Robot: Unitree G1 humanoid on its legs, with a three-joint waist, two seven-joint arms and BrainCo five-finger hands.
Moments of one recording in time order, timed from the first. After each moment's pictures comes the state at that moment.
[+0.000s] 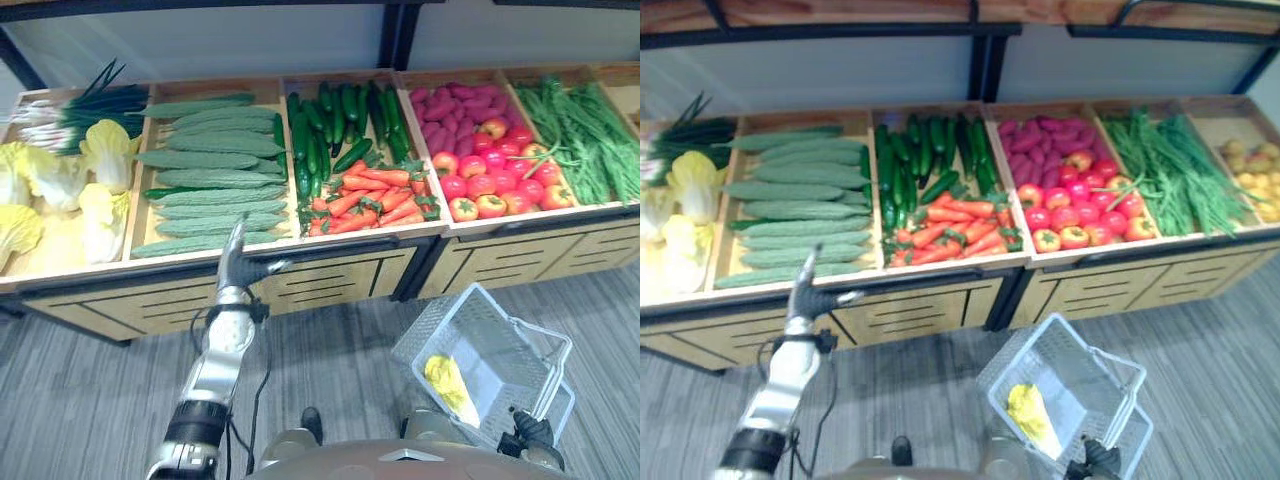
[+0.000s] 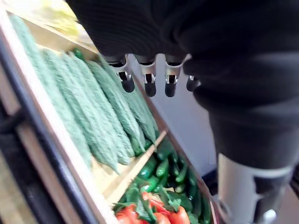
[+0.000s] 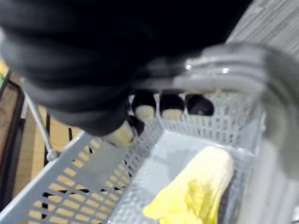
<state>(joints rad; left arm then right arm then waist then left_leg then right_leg) -0.19 0.25 -0.07 0.25 0.41 -0.13 0.29 0.20 -0.05 -0.51 0.85 0.04 -0.03 -0.18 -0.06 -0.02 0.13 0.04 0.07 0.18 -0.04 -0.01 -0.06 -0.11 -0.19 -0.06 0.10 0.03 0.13</state>
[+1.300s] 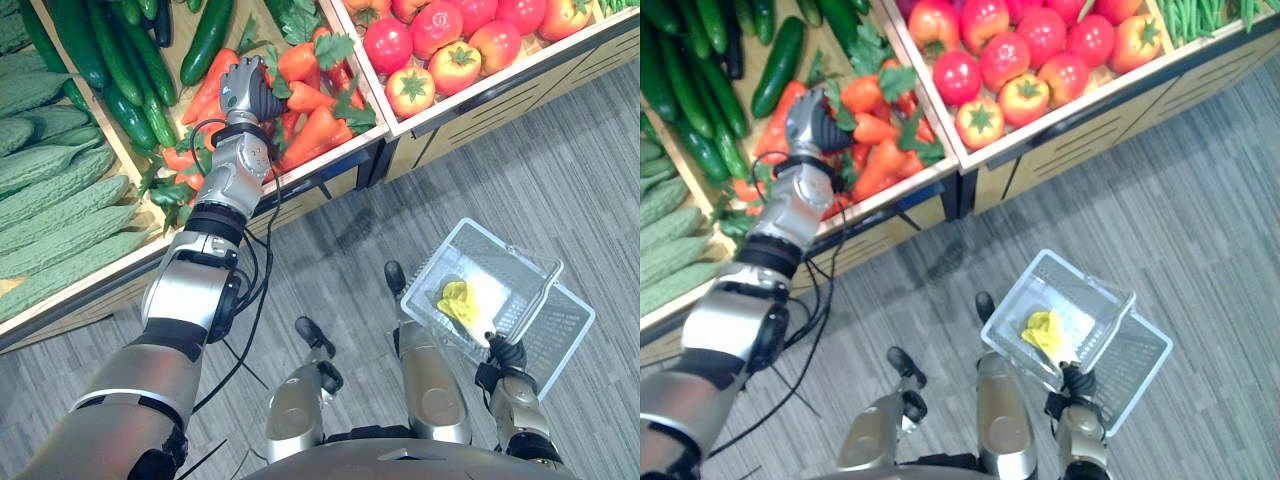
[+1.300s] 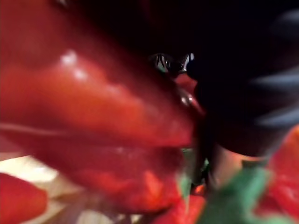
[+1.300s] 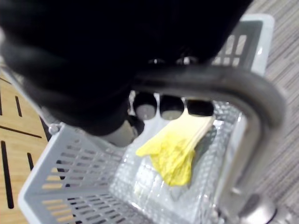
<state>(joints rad) -1.07 0.33 -0.12 0.90 0.74 0.02 0.31 0.02 -0.08 -0.30 0.73 0.10 -0.10 -0.20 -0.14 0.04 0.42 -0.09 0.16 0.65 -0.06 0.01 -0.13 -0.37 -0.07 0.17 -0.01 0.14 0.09</state>
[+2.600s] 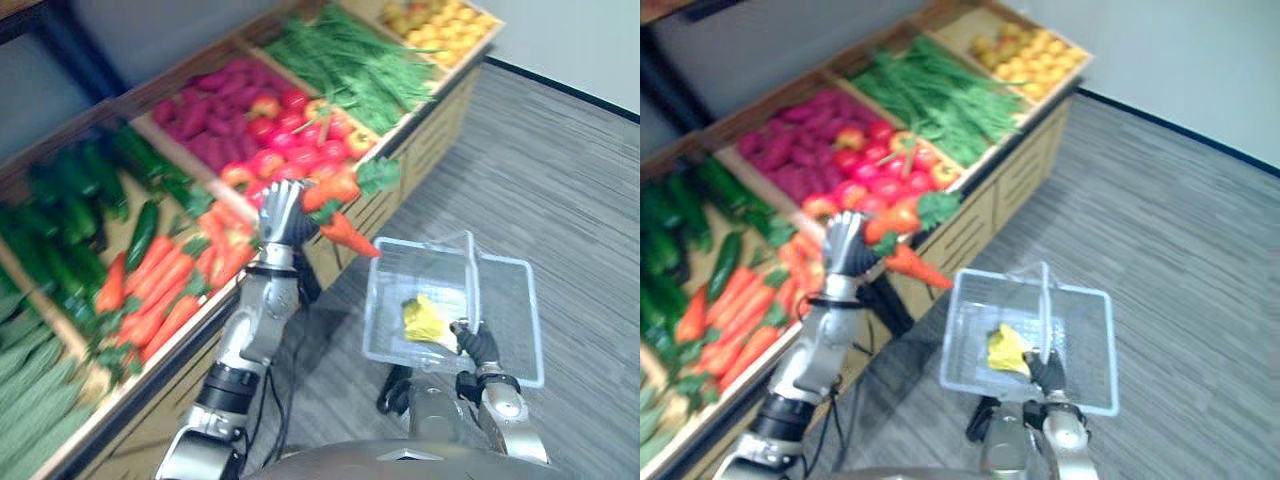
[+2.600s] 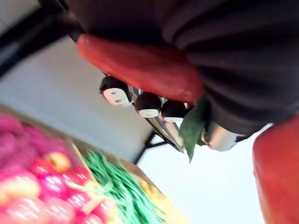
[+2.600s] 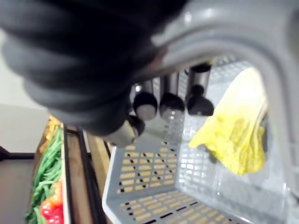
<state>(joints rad) -0.10 0.12 -0.26 -0.01 0.80 -0.14 0.39 0.27 -0.14 0.18 0.09 0.08 -0.07 -0.02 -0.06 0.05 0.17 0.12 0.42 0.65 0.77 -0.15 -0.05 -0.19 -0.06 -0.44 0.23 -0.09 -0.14</state>
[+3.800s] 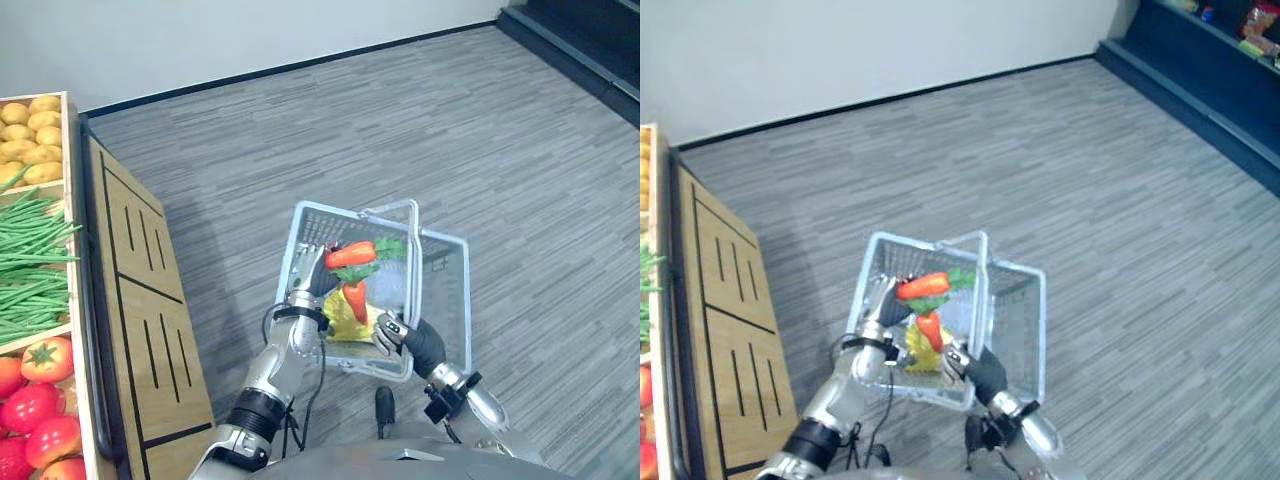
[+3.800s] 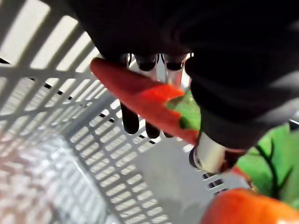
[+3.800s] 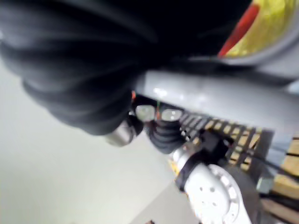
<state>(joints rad) -0.09 0.05 -0.28 0.29 0.84 -0.11 0.32 0.33 -0.16 0.27 0.10 0.47 -0.06 0.24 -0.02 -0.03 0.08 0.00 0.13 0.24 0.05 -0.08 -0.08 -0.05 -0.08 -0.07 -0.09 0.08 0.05</state>
